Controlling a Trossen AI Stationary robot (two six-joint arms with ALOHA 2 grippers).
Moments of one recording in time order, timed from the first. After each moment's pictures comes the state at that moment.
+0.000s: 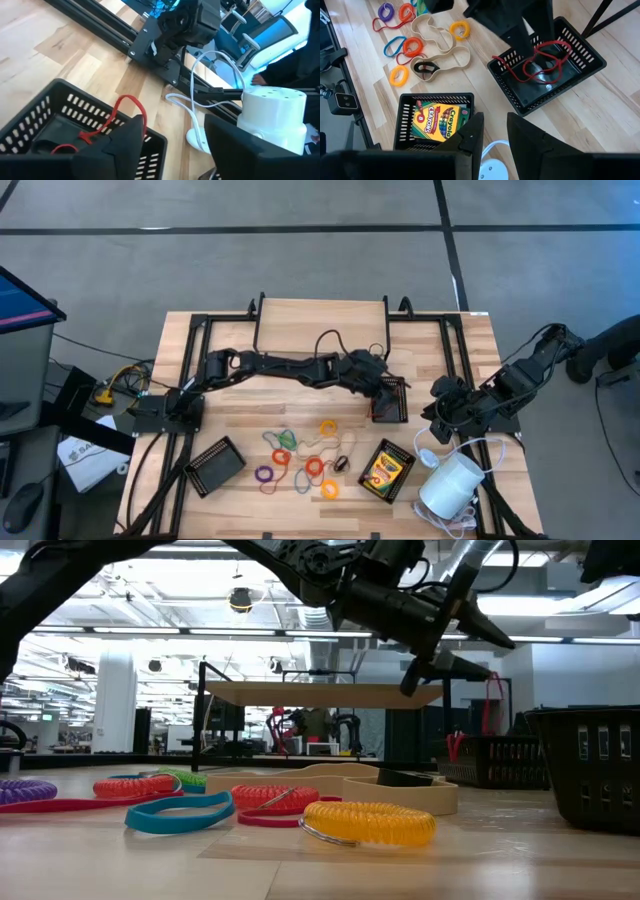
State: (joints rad) left arm 0.07 2.27 1.79 0.08 0.18 -0.58; right arm 0.64 0.94 1.06 -1.23 0.44 1.16
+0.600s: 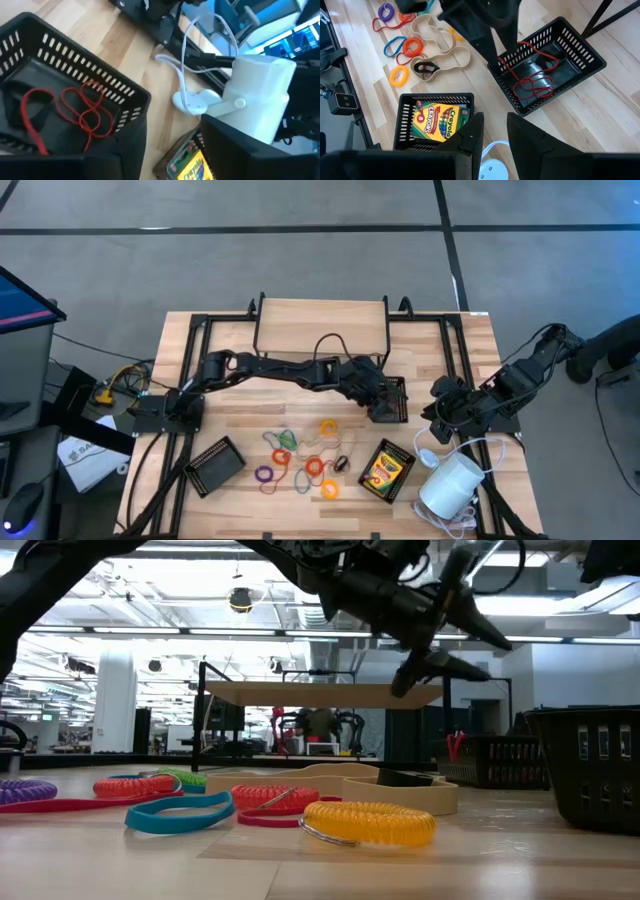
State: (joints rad) left arm 0.04 2.24 1.79 -0.08 0.27 -0.65; right arm 0.64 0.94 1.06 -1.23 0.44 1.16
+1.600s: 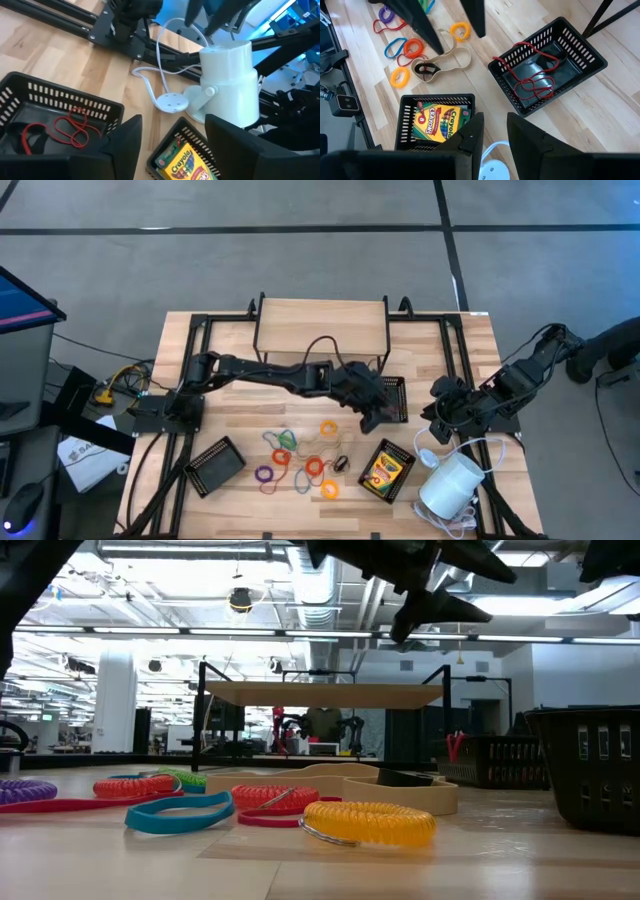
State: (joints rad) left arm -0.04 2.12 1.79 -0.16 0.16 -0.41; right arm 0.64 0.94 1.06 -1.22 0.44 1.17
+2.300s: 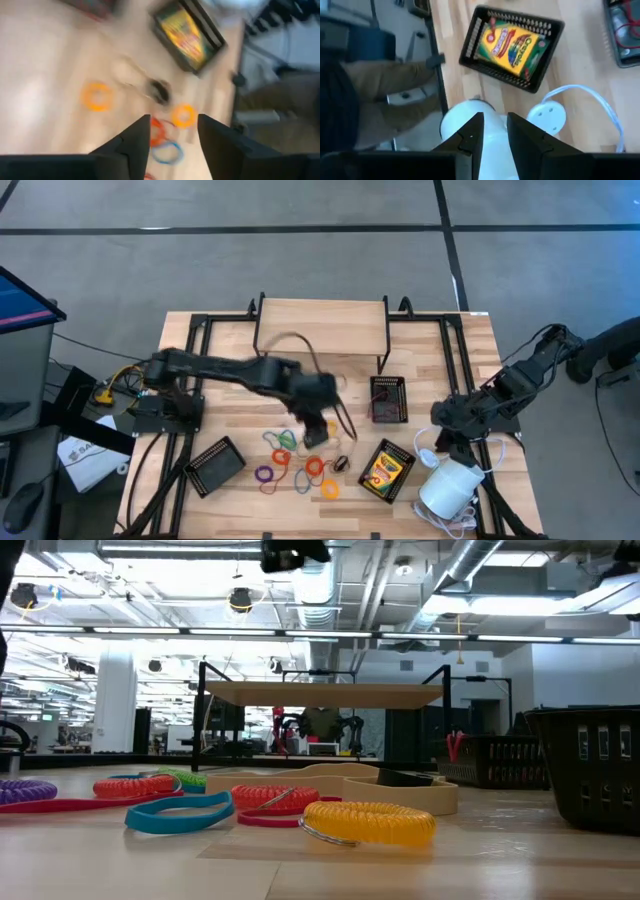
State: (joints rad) left arm -0.11 1.80 1.79 -0.97 0.15 -0.48; right arm 0.62 0.96 1.06 -1.10 -0.05 0.93
